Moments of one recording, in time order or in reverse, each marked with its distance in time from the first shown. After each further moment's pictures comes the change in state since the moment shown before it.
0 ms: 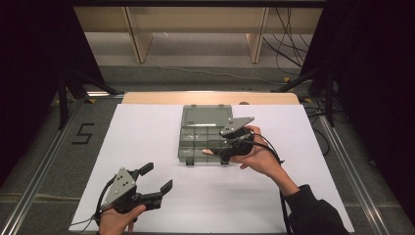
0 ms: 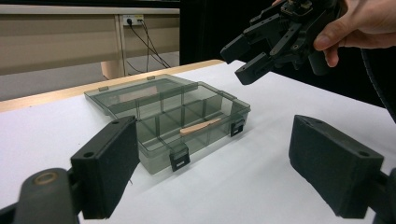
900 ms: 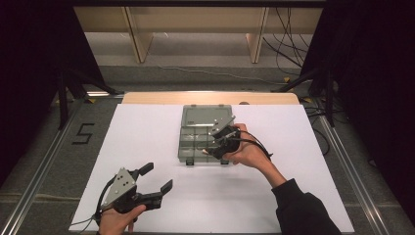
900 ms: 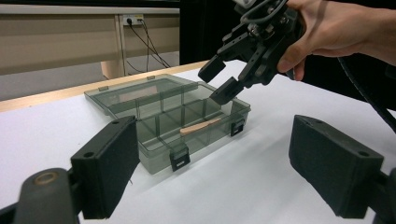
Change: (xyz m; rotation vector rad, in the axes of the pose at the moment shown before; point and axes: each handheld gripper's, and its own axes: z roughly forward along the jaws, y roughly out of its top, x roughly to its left) left arm 0.000 0.000 -0.001 0.017 0.011 0.004; right arm -0.007 0.007 0.042 0.116 0.013 -0.099
